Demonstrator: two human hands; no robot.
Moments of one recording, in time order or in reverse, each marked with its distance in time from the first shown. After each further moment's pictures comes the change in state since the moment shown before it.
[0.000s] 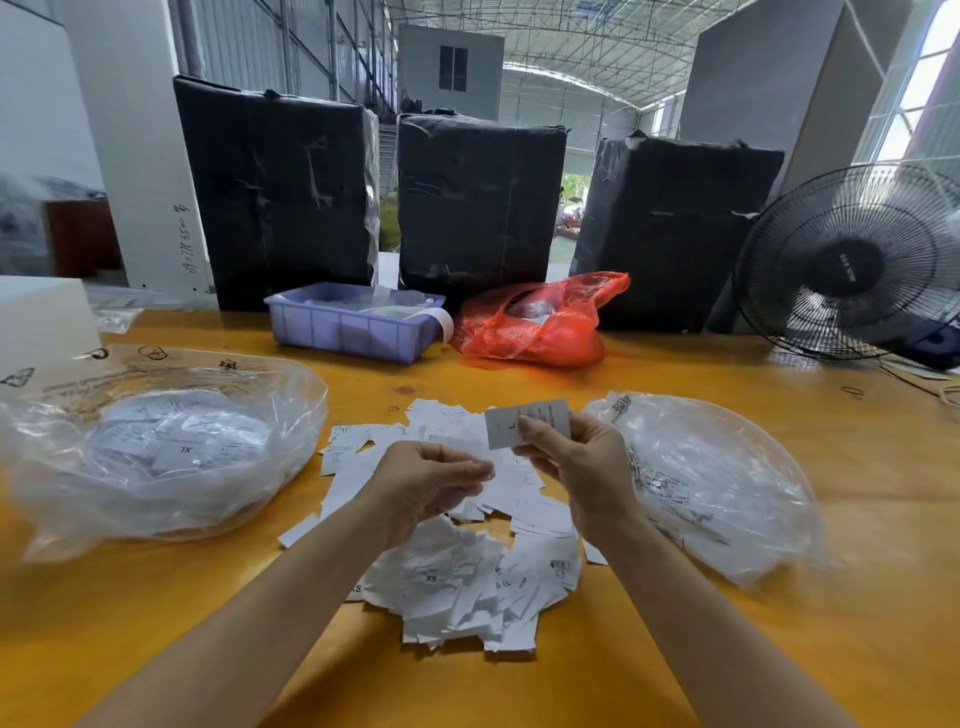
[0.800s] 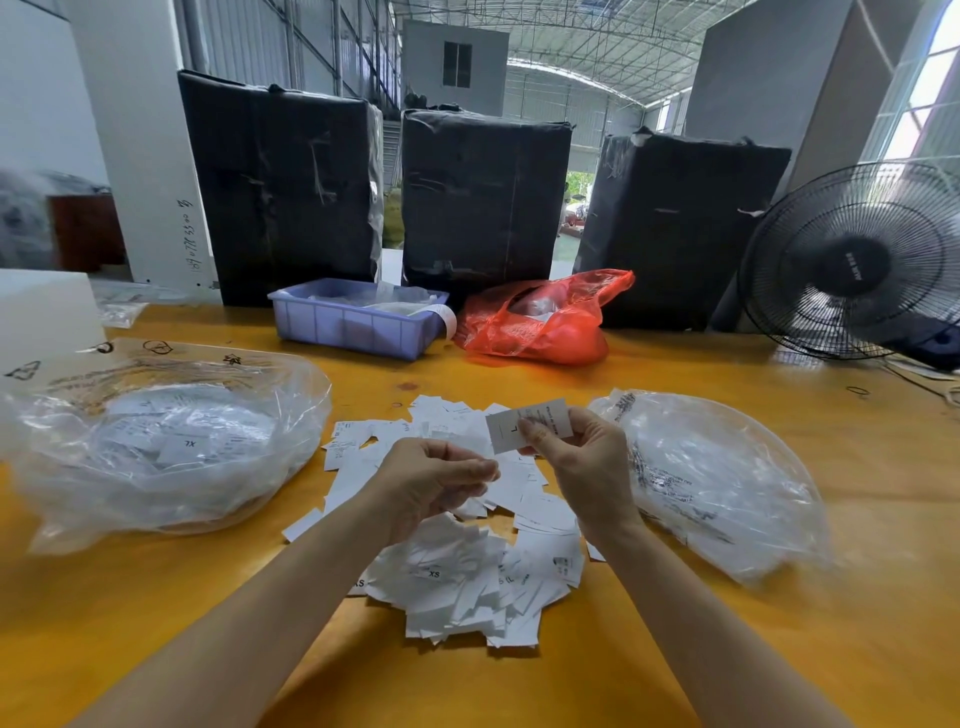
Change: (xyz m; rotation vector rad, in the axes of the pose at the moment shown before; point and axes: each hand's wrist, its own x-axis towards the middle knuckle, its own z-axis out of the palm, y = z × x) left_hand 0.002 -0.002 0.000 0.003 -0.028 -0.001; right_hand -0.003 0.004 0.003 -0.203 0.053 -0.209
